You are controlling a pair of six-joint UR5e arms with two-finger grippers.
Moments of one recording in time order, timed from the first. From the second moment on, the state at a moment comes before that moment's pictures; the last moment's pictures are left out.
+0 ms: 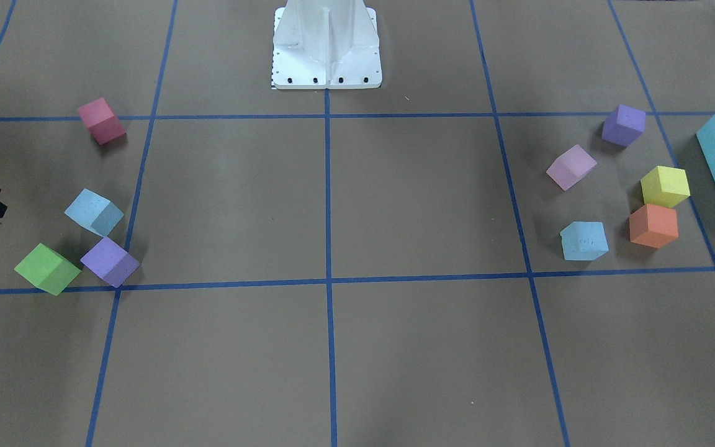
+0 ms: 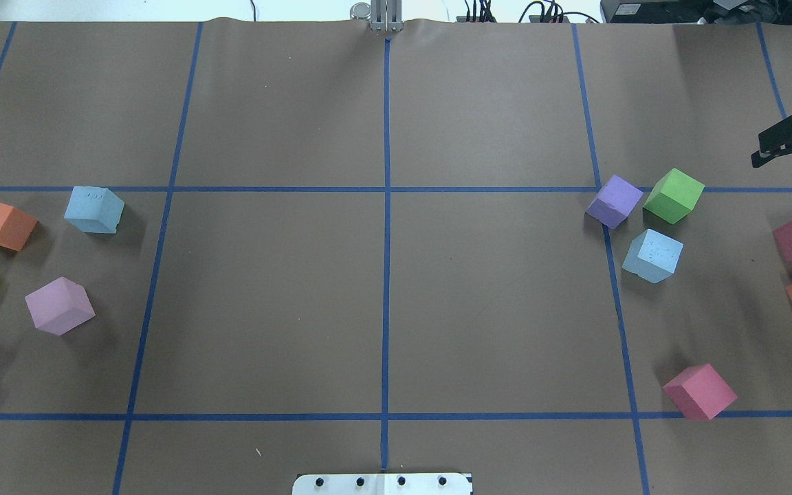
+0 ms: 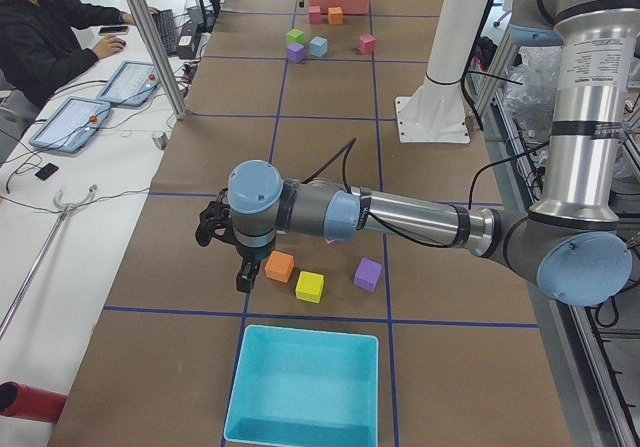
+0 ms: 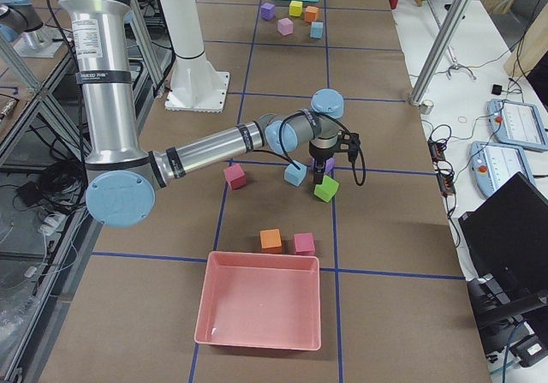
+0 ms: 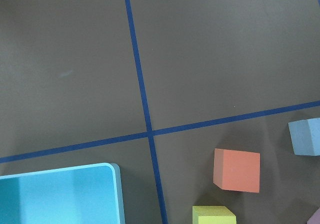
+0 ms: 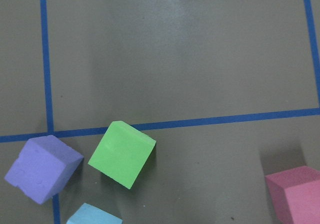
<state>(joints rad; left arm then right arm) -1.64 -1.60 -1.71 -1.58 -2.42 0.09 1.16 -1.48 1.82 -1.43 2.30 0.75</state>
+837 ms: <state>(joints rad) -1.64 -1.60 -1.71 -1.58 -2.41 0.09 0.96 -1.49 1.83 -1.34 2.16 0.95</state>
